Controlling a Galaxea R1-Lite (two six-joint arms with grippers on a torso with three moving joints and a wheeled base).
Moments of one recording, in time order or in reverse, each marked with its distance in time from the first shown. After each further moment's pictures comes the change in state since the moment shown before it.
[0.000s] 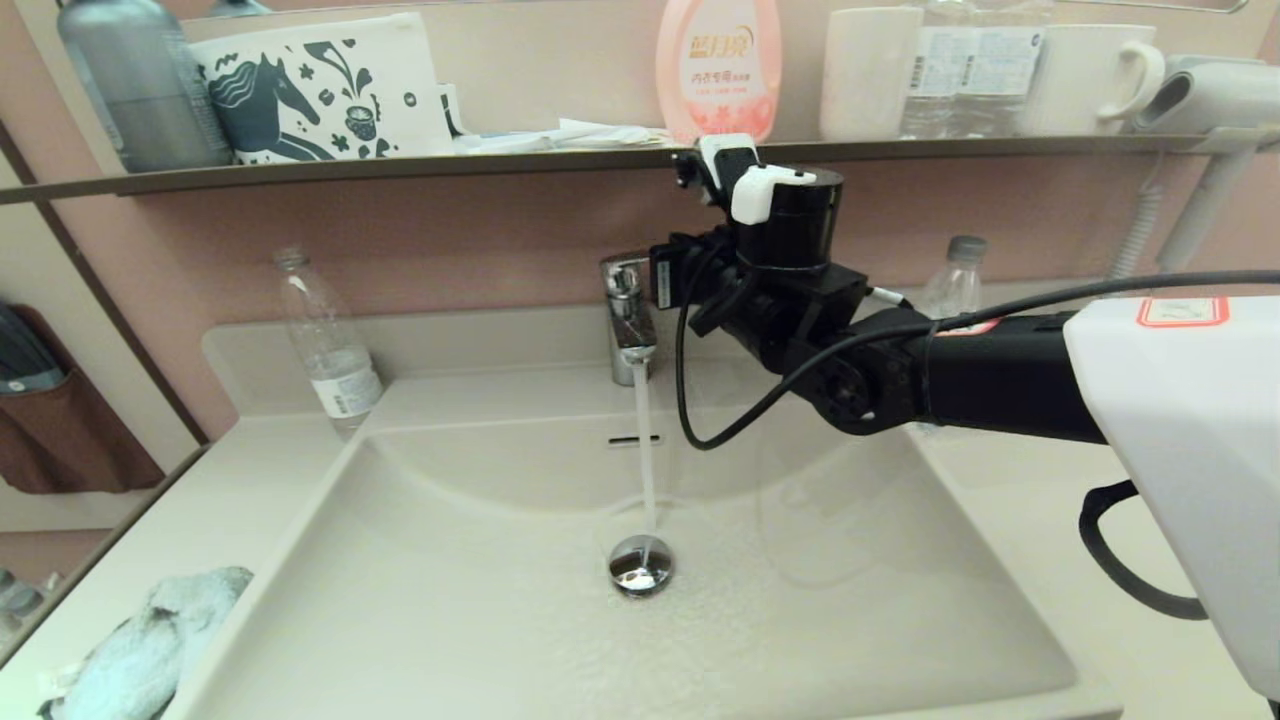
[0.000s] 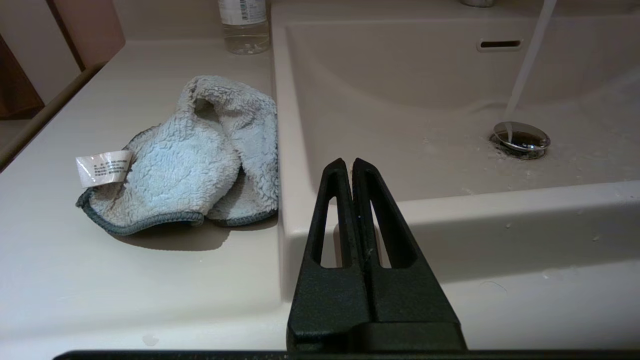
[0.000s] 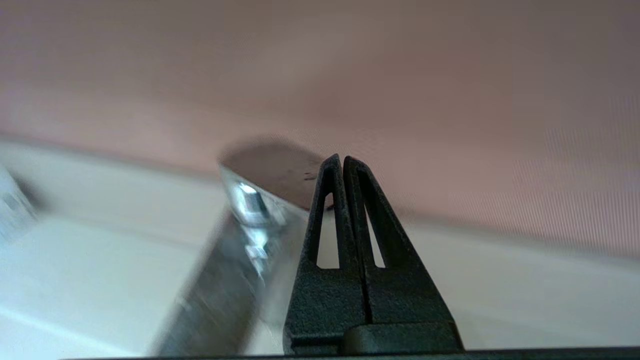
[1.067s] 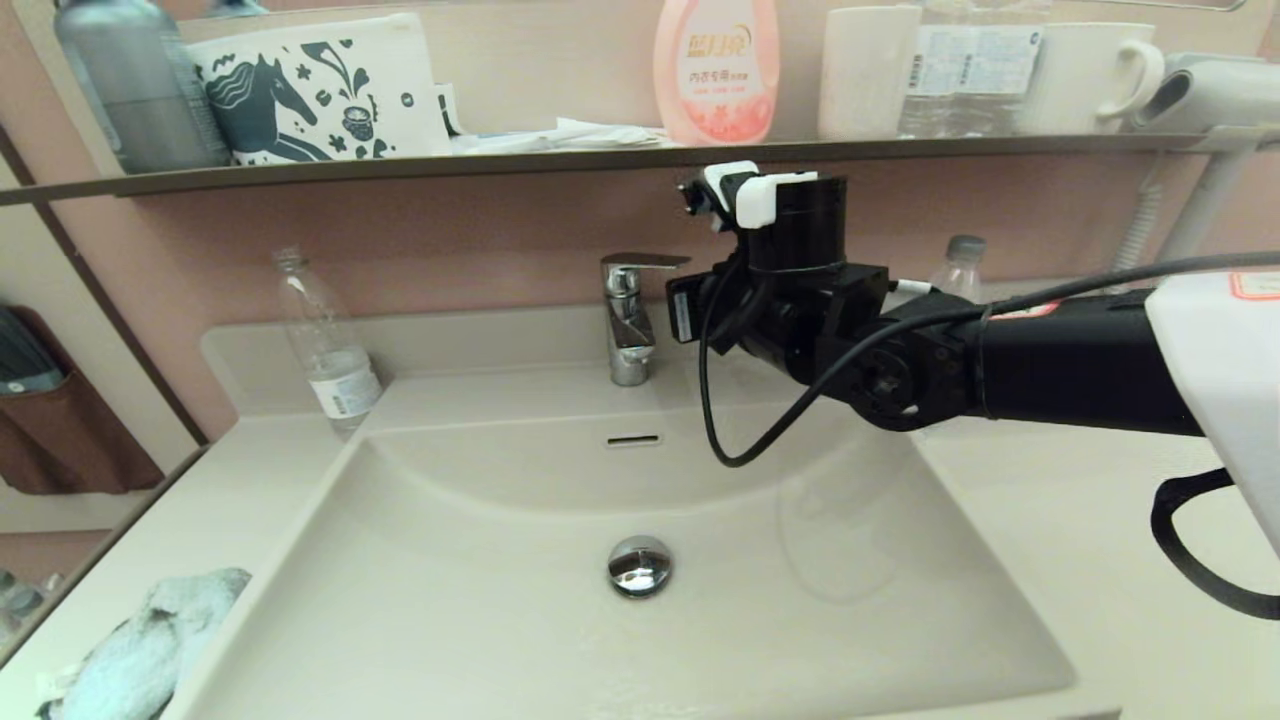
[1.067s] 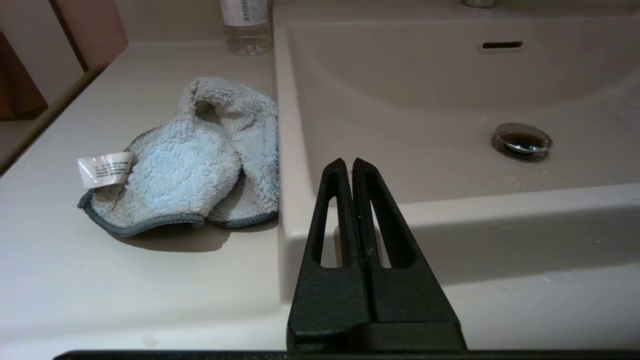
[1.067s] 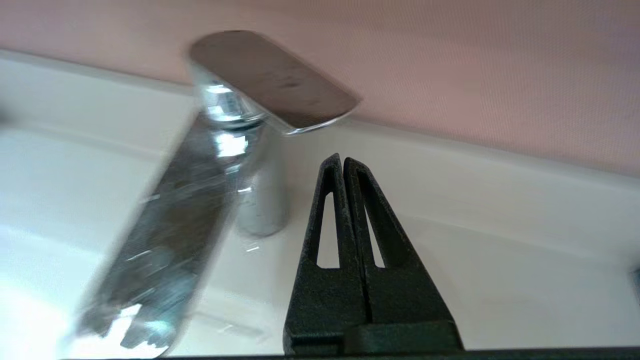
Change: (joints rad) left arm 0.000 0.000 0.000 0.000 0.000 0.000; right arm 0.007 -0.101 0.102 0.182 -0.030 0.035
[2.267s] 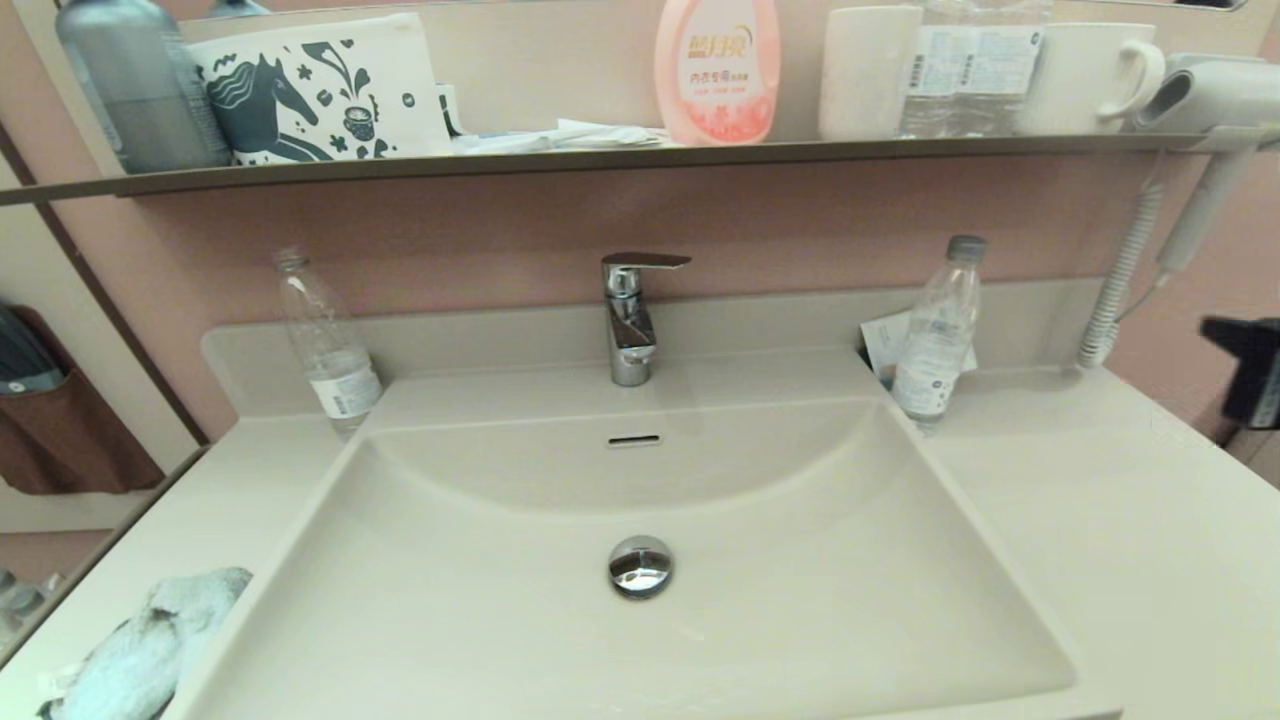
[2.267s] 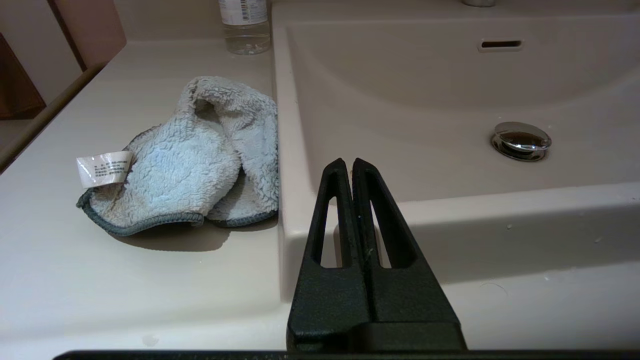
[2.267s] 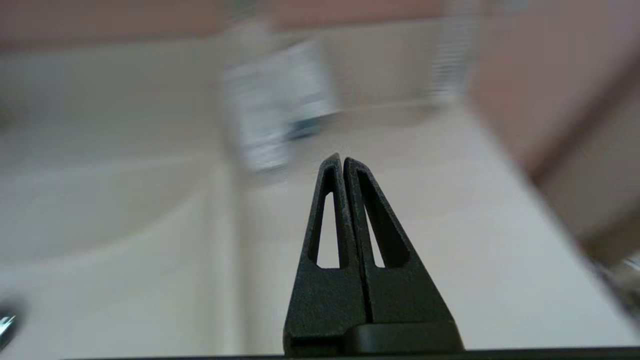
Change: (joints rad) left arm 0.000 0.000 0.000 0.000 0.000 0.000; right arm -0.361 -1.040 0.985 0.089 -0.123 0.041
